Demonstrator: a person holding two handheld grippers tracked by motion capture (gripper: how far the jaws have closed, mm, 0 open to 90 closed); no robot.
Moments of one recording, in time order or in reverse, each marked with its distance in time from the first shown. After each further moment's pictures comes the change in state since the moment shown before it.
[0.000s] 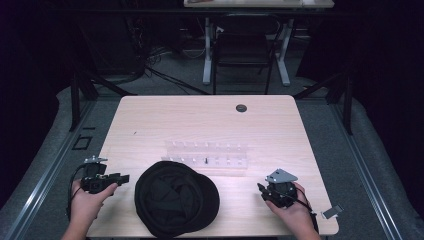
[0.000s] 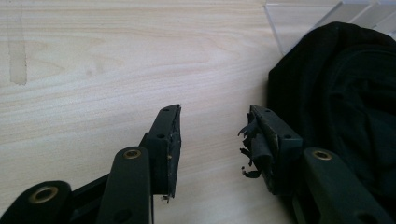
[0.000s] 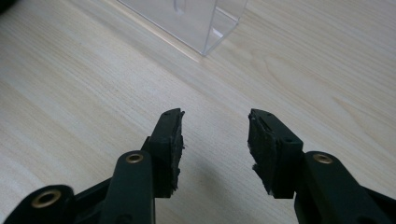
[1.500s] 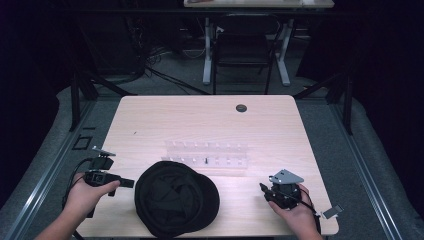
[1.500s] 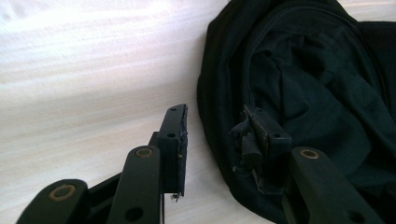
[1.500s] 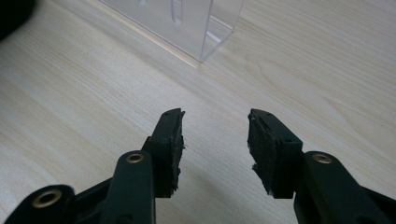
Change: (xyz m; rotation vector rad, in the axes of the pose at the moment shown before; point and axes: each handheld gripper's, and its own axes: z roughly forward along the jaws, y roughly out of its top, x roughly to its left) left arm -0.028 0.024 -0.013 0.279 -0.104 -0.067; right arm -0.003 -0.002 -0.010 -0.039 0.008 0.030
